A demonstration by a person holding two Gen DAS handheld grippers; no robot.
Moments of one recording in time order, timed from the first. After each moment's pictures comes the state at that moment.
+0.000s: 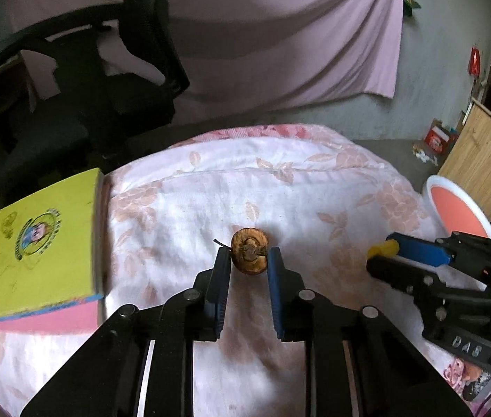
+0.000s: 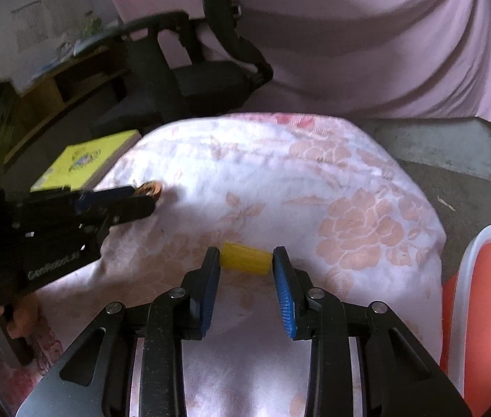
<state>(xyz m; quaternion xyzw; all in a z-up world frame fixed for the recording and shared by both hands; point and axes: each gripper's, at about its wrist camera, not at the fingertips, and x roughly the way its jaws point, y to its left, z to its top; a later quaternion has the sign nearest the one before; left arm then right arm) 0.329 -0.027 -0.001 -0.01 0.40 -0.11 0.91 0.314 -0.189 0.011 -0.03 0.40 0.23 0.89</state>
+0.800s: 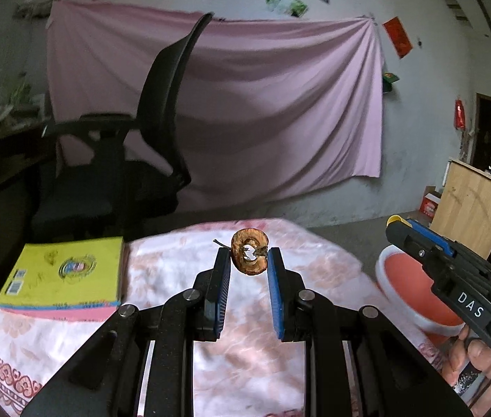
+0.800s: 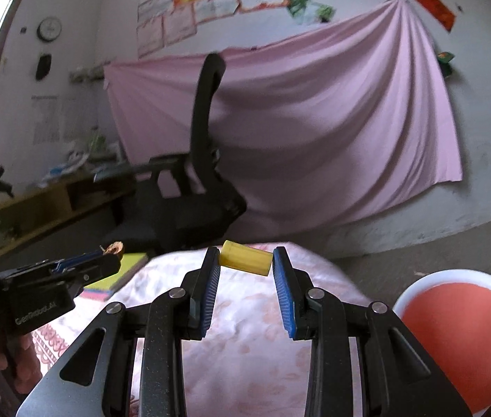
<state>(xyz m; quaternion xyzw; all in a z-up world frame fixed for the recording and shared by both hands) 0.240 -0.066 0.068 -0.02 0.21 -0.10 0.97 0.240 -0.260 0.074 0.05 0.15 0.19 0.97</state>
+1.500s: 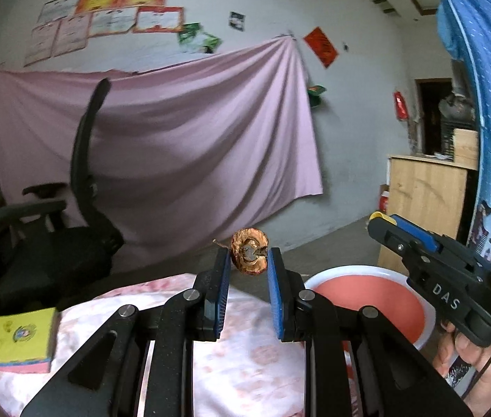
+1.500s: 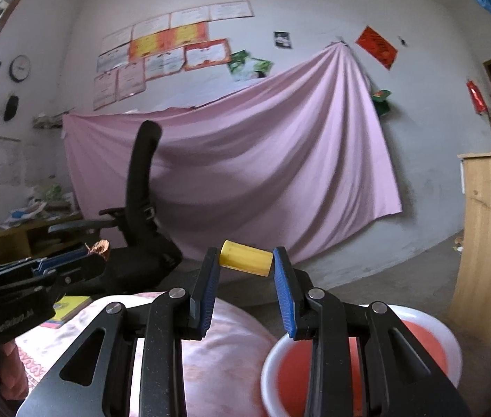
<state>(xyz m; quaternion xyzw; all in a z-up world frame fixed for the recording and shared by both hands) 0.225 -0.185 0.096 0.05 0.12 -0.20 0.97 0.201 -0.369 0.090 0.07 0.05 0.08 0.99</state>
